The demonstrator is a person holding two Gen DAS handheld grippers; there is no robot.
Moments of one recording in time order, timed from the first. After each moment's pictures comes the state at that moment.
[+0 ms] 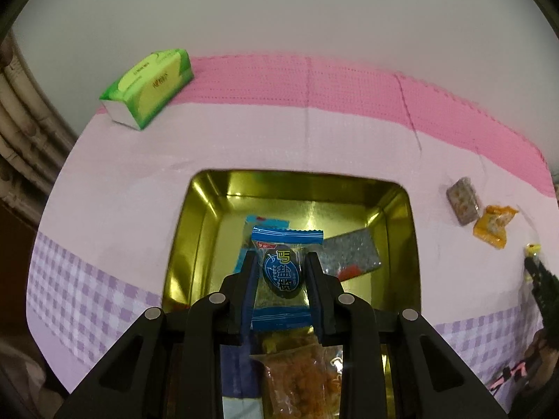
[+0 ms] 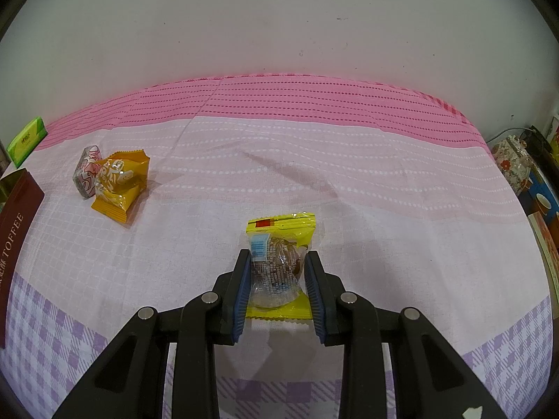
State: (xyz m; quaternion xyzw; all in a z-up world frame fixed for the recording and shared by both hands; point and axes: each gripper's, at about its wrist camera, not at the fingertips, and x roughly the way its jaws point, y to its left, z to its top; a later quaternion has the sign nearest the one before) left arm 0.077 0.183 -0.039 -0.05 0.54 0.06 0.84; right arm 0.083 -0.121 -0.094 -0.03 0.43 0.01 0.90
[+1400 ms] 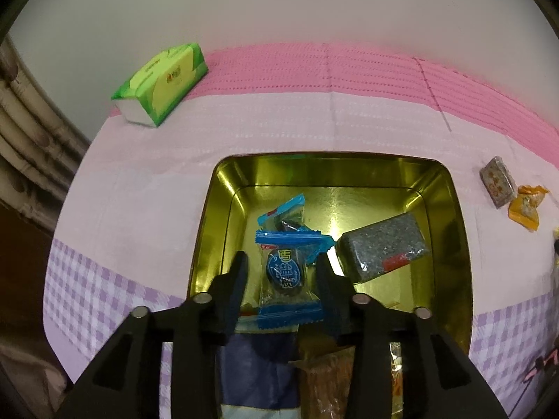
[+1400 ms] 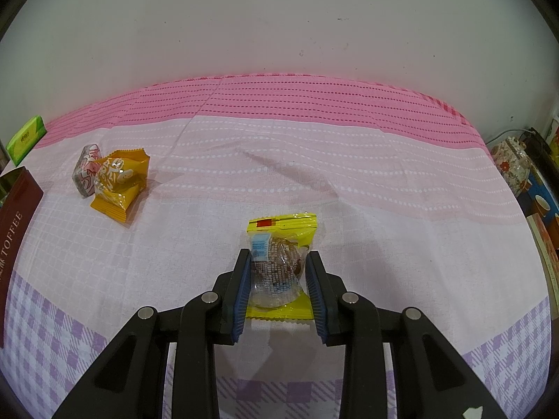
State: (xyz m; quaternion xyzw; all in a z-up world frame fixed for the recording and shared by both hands) left arm 0.076 0.193 -0.053 0.00 0.54 0.09 0.84; right arm 0.083 -0.120 -0.094 -0.03 0.43 0.01 0.90
